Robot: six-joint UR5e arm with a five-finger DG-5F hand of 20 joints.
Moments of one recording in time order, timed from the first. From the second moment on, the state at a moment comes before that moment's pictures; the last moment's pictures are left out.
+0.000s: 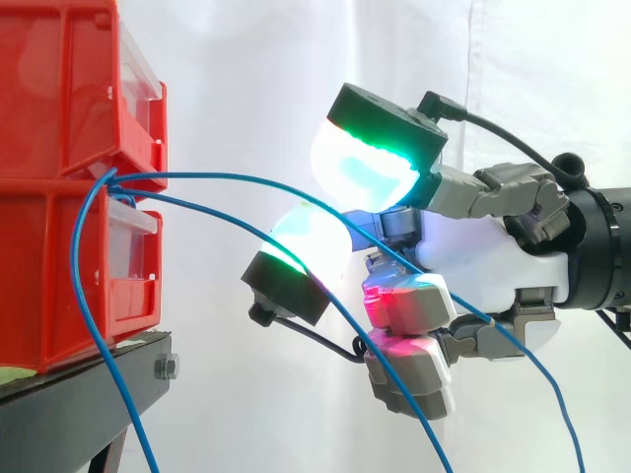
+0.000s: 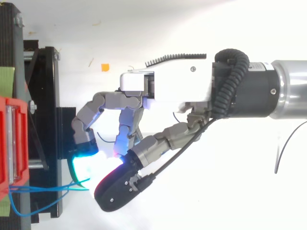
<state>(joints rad) 0.10 -2.32 -1.11 -2.89 -1.53 -0.15</state>
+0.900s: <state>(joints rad) 0.10 -2.32 -1.11 -2.89 -1.53 -0.13</state>
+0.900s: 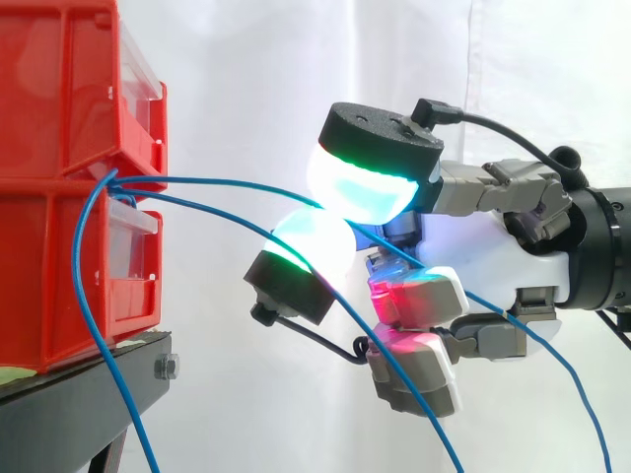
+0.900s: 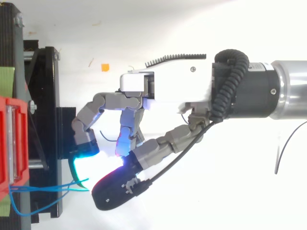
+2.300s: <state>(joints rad) 0.08 -2.32 -1.22 -2.86 -1.63 0.13</state>
